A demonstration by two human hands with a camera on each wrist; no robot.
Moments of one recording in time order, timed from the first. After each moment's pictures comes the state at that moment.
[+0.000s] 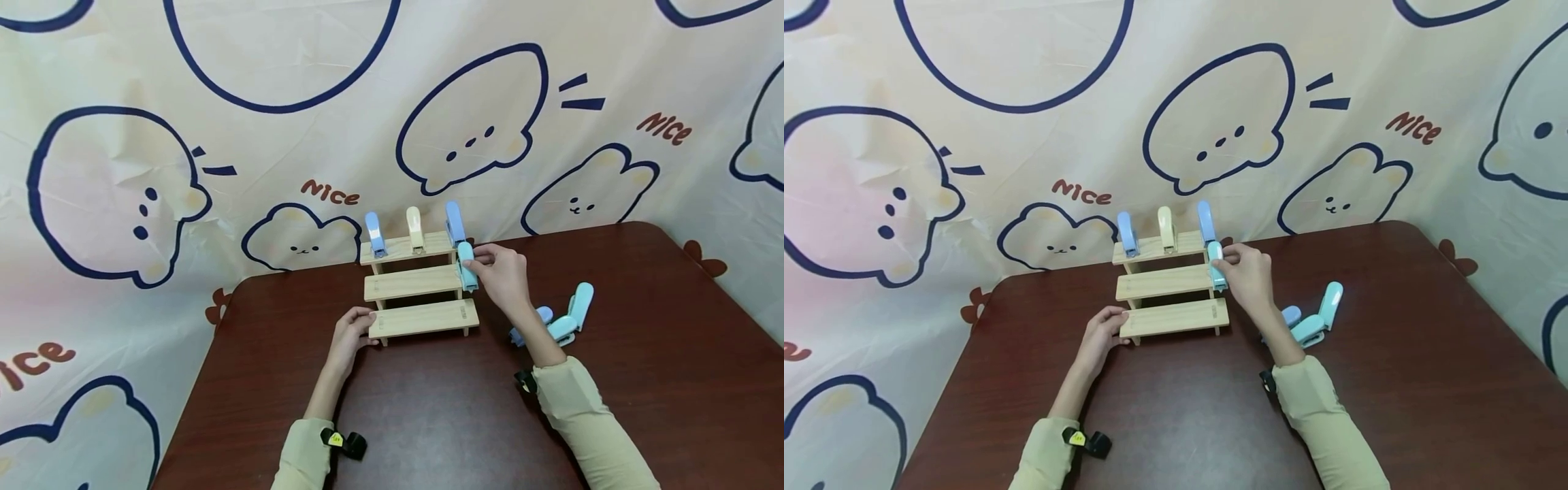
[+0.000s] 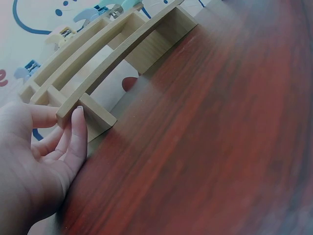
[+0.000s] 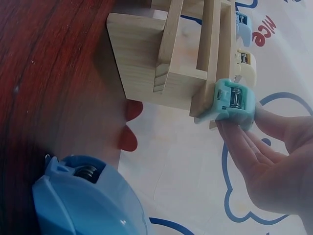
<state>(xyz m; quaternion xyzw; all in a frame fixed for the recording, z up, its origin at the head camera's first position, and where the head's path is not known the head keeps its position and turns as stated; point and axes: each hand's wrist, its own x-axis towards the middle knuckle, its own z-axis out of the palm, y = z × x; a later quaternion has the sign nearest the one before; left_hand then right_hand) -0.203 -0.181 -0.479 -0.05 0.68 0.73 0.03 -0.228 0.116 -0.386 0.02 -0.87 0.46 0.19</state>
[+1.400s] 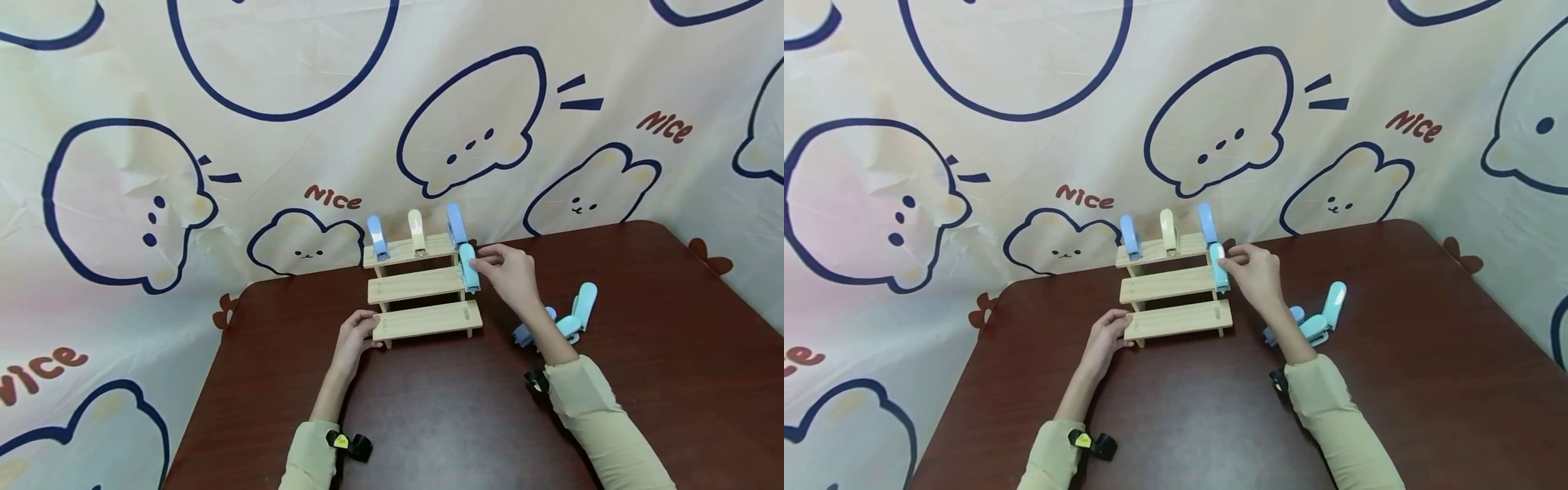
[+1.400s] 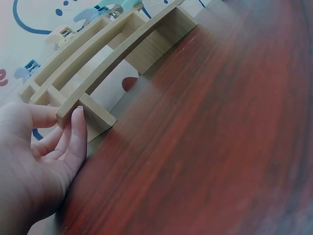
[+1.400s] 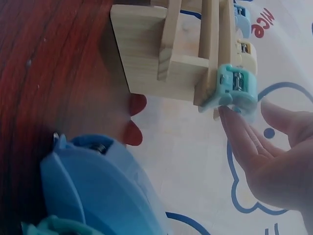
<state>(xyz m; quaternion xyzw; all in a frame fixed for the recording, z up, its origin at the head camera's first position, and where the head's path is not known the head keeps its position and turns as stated) -0.203 -0.181 -0.478 -0.05 0.68 0.73 0.03 -0.230 0.131 -0.387 0.03 -0.85 0.49 0.17</state>
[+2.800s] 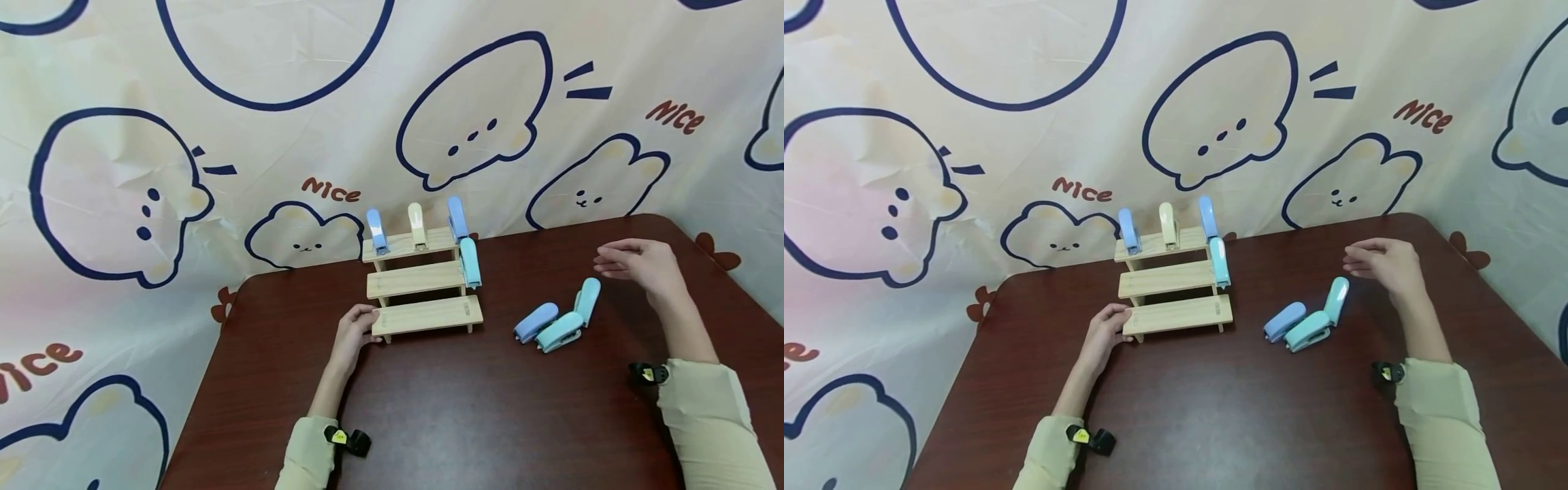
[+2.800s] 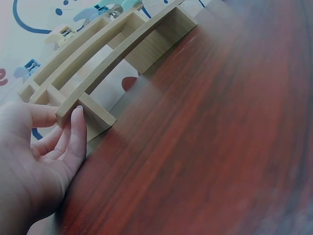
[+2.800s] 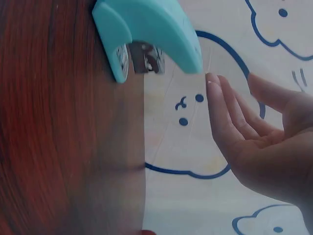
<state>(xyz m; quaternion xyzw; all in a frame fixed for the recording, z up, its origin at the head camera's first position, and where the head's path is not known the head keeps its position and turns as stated) -0.204 -0.182 -0.479 -0.05 0.68 0.73 0.04 -0.214 0.324 -0.392 -0.05 -0.80 0.60 0.03</state>
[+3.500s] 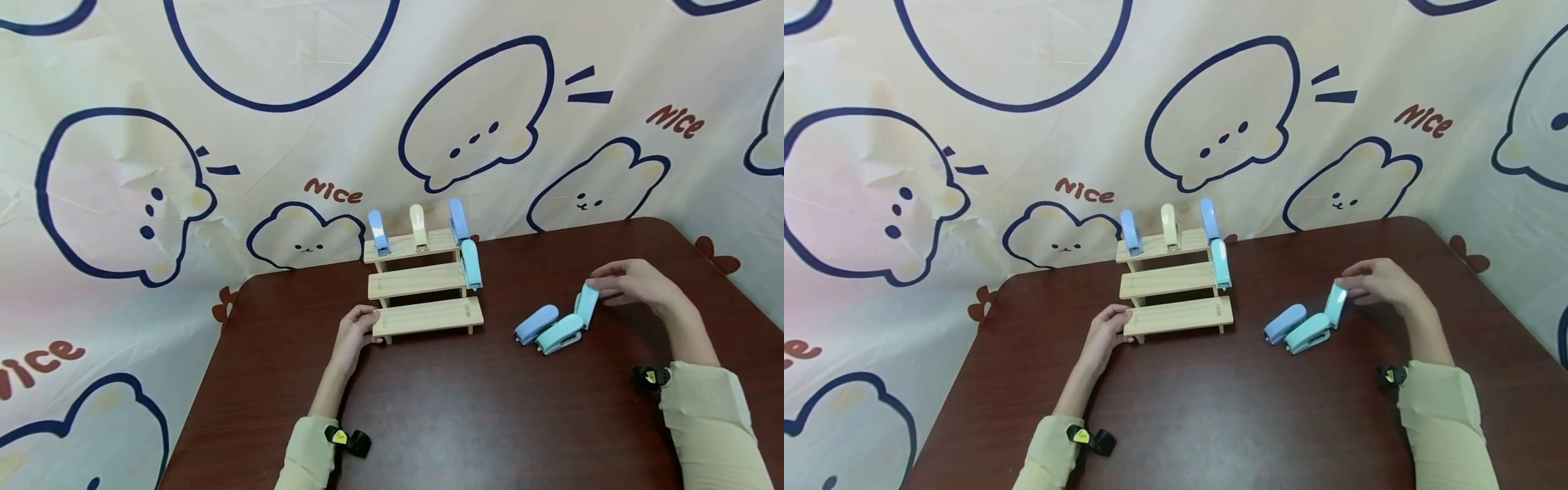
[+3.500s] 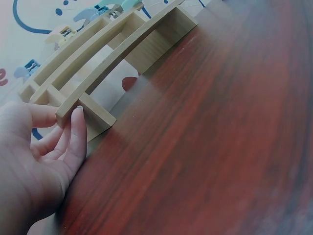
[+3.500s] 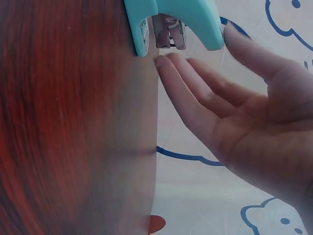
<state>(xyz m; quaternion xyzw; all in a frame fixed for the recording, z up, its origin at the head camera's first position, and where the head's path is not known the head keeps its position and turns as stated) -0.204 -0.182 -0.477 -0.05 0.68 0.73 0.04 -0.223 0.338 -0.412 0.02 -0.87 0.47 -0.13</state>
